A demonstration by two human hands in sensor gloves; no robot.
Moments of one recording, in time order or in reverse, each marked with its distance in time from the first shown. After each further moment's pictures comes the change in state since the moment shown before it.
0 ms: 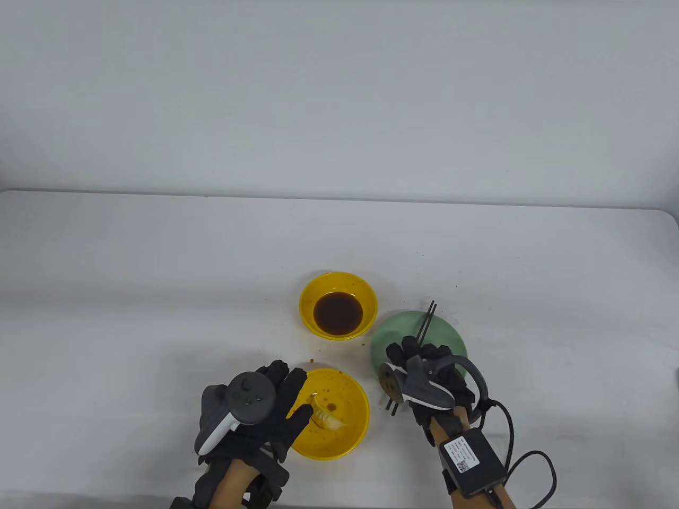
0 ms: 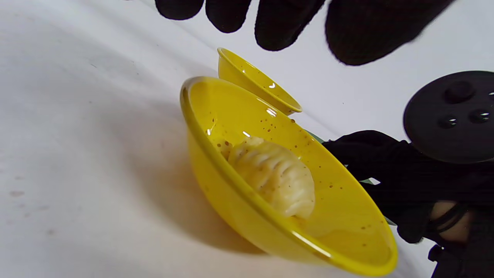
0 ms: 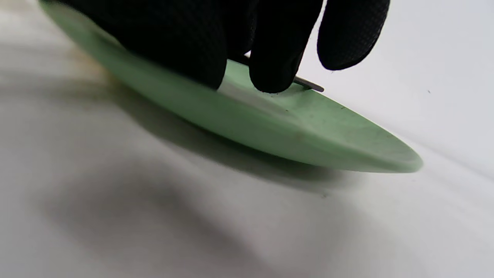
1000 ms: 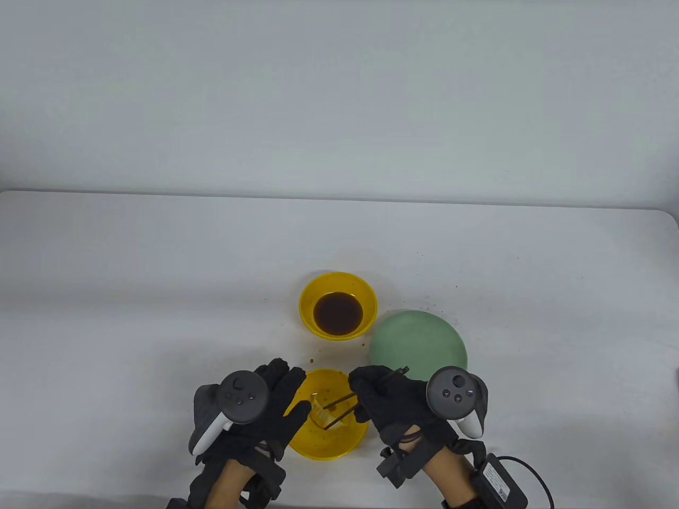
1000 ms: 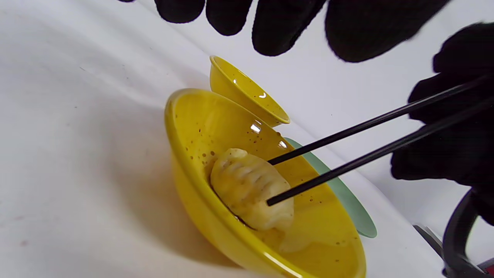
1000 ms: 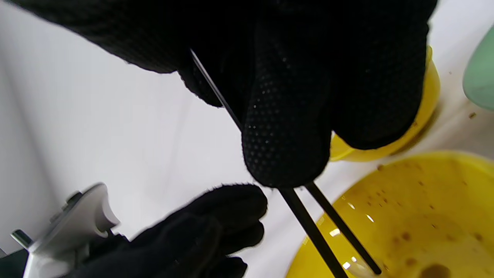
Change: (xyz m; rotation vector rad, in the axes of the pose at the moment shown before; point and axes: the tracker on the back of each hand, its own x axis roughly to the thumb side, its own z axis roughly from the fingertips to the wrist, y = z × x) left_hand -0.003 0.006 0.002 0.015 -0.028 0.061; right_hand -0.006 -0.058 0.058 -0.339 -0.259 -1.458
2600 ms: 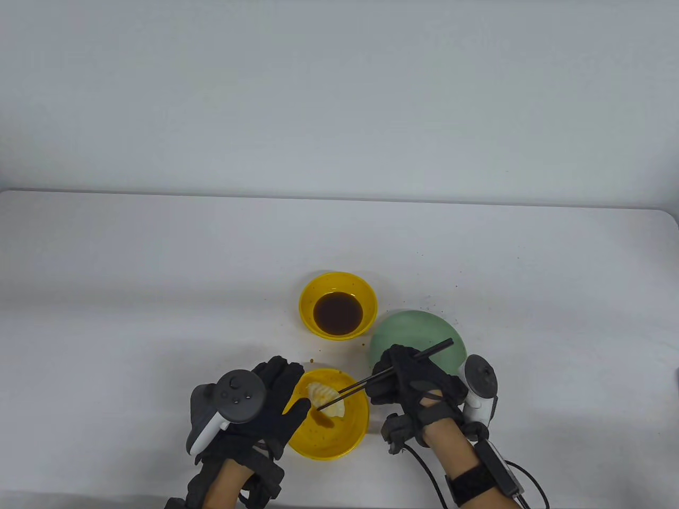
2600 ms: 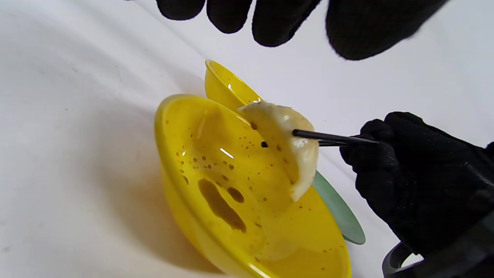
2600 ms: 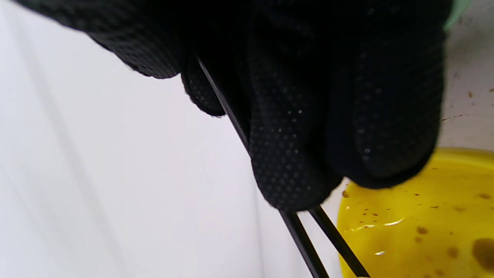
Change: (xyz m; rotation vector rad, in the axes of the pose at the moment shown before) left_hand -0.001 0.005 0.002 0.018 -0.015 0.039; right_hand -0.088 -0.016 0.004 -0.273 0.515 -0.687
